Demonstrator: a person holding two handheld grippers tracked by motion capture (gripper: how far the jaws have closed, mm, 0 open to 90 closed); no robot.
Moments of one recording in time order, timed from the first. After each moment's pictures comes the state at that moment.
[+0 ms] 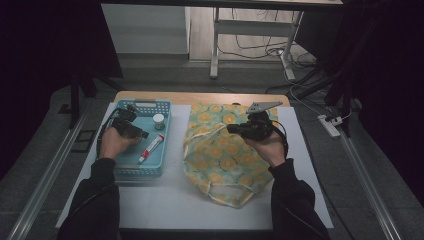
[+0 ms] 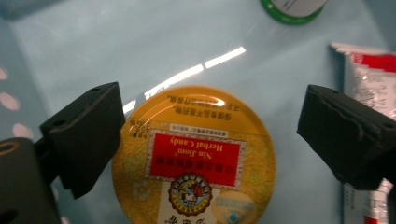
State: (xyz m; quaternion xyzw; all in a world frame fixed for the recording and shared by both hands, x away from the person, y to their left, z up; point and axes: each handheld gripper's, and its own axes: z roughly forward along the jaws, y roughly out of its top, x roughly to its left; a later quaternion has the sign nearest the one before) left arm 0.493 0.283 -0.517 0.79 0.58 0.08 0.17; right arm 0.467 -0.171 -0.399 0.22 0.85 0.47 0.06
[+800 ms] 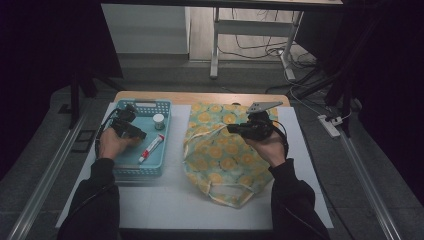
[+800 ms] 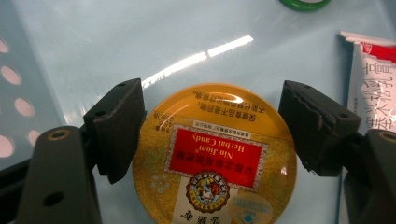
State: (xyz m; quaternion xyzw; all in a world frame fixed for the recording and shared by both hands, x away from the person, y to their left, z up) left arm 0.491 0.286 -0.515 0.78 0.59 0.07 0.17; right arm 0.467 -0.171 -0.399 0.22 0.85 0.47 0.06
